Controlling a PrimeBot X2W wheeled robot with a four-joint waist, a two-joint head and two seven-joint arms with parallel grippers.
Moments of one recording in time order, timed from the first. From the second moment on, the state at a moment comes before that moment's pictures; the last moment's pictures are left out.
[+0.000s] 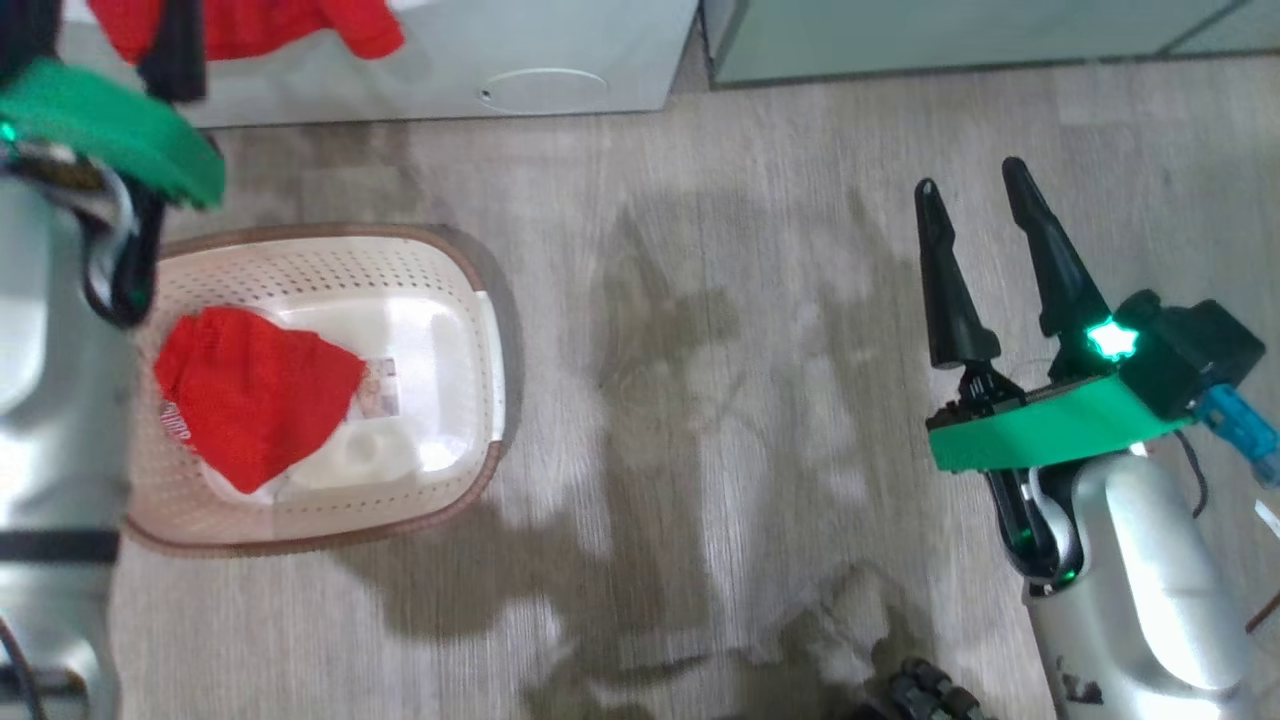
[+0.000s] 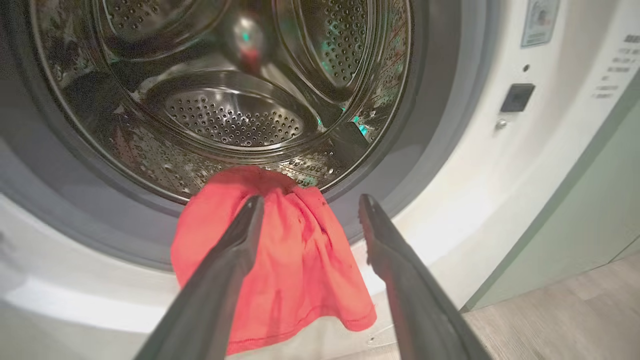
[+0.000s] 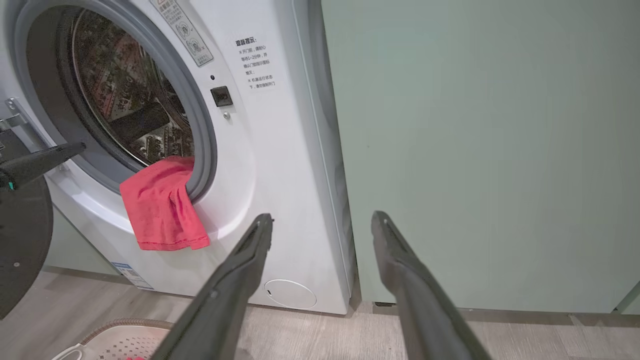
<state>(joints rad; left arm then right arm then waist) -0.90 0.32 -0.21 0.62 -0.37 -0.10 -0.26 -0.31 -0.05 0.10 0.08 0.27 0.13 -0.26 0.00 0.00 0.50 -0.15</state>
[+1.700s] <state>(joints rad) -0.33 0.04 0.06 0.23 -0.14 -0.12 -0.26 -0.23 -0.05 0.08 0.07 0.27 0.13 -0.26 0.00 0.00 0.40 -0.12</state>
